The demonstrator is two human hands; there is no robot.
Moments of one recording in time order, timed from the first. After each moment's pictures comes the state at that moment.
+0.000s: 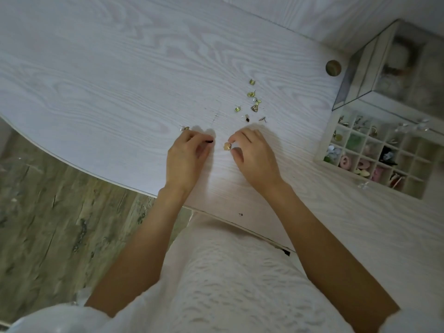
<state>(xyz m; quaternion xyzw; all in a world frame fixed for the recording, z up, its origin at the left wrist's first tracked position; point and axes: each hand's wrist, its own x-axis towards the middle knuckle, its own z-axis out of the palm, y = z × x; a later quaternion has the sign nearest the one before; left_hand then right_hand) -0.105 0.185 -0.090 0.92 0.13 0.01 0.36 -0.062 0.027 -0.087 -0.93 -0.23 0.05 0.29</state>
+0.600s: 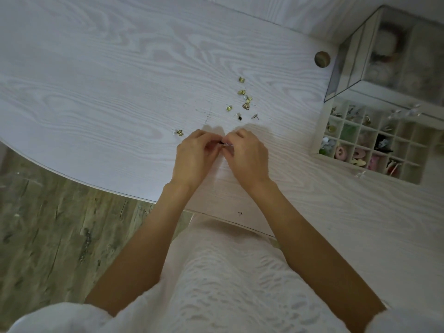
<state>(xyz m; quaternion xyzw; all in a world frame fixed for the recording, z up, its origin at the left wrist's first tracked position) -0.088 0.170 -0.083 0.92 0.06 -0.04 0.39 -0.068 0.044 -0.083 -0.96 -0.12 0.05 0.26</state>
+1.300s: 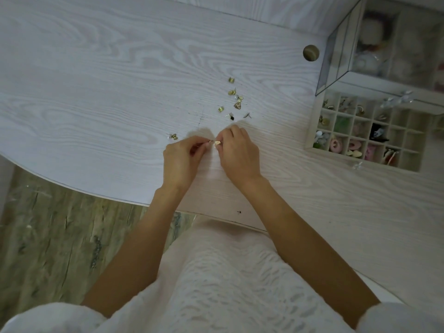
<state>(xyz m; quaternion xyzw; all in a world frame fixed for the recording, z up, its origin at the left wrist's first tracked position) -0.090 0.179 -0.077 0.90 0.11 -0.04 0.42 -0.067 0.049 -0.098 -0.97 -0.11 0.04 0.22</state>
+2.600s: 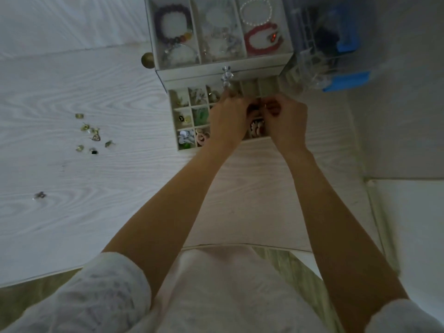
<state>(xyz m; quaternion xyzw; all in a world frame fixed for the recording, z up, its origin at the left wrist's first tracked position) -0.009 -0.164 -0.073 0.94 -0.23 -0.02 0.25 -0.060 -0.273 -0.062 -0.90 0.22 -0.10 0.36</state>
